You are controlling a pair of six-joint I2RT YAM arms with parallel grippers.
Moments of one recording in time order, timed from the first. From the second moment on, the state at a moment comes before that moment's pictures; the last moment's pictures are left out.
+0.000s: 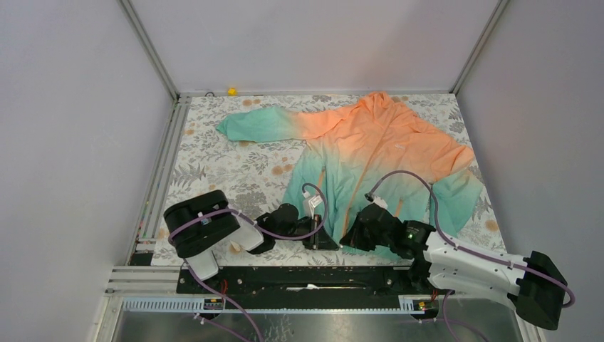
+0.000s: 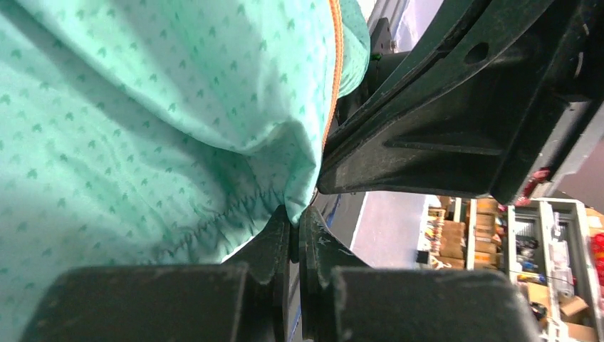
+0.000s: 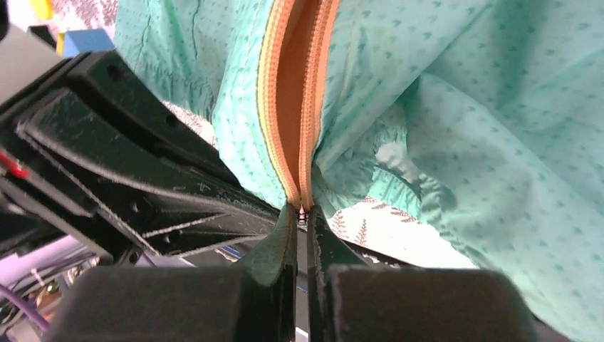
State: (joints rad) left arm -1.04 1.73 0.37 0.99 0.47 -1.03; right arm 0.99 0.83 0.36 -0.36 0.03 1.16
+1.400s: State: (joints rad) left arm -1.08 1.79 0.35 0.99 0.44 -1.05; right arm 0.96 0.94 0.28 -0.23 -0.15 1.01
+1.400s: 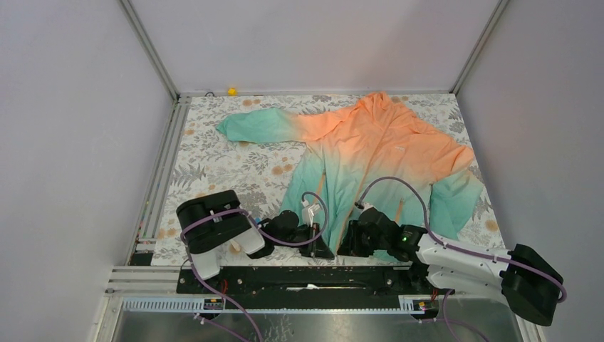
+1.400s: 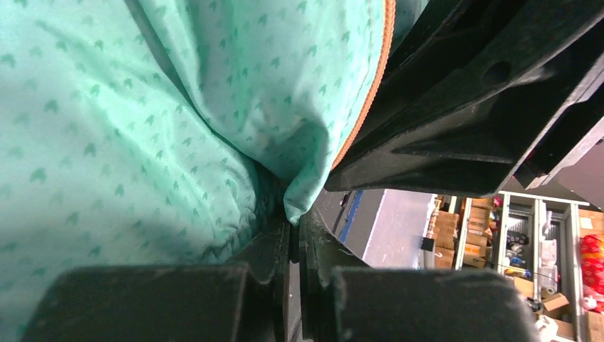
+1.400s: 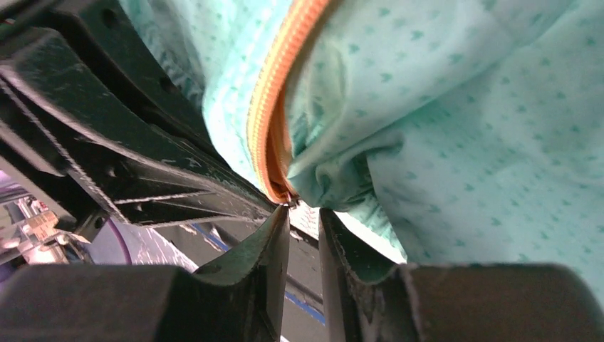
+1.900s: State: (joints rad) left arm -1.05 1.91 0.29 1.28 0.51 -1.21; right arm 0.98 0.79 0.20 -0.11 -0.09 1.08
